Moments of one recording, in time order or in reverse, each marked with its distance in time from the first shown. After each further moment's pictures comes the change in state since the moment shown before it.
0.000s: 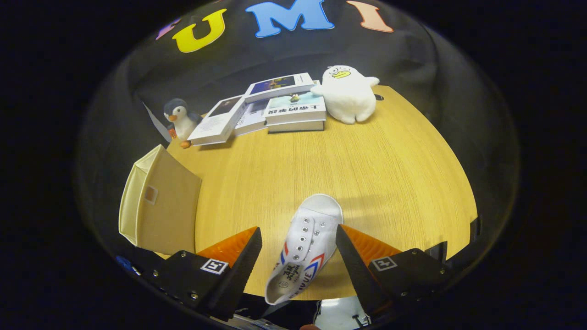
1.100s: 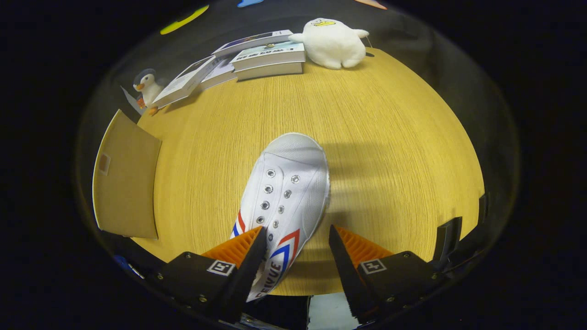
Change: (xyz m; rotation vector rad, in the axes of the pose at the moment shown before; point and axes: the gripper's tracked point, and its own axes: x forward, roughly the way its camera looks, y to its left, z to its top) arm 0.051 -0.025 -0.071 0.022 0.224 -0.061
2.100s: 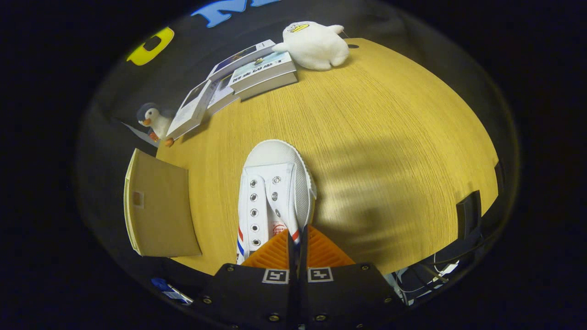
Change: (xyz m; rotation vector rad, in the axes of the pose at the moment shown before) arm -0.037 0.029 0.018 0.201 -0.029 0.179
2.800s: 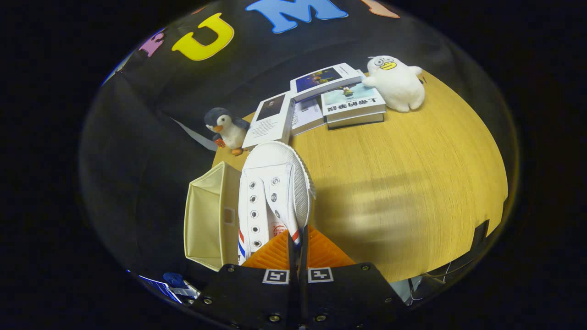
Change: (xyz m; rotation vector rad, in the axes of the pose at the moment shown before) arm -0.060 0.168 0.040 -0.149 -0.072 0.216
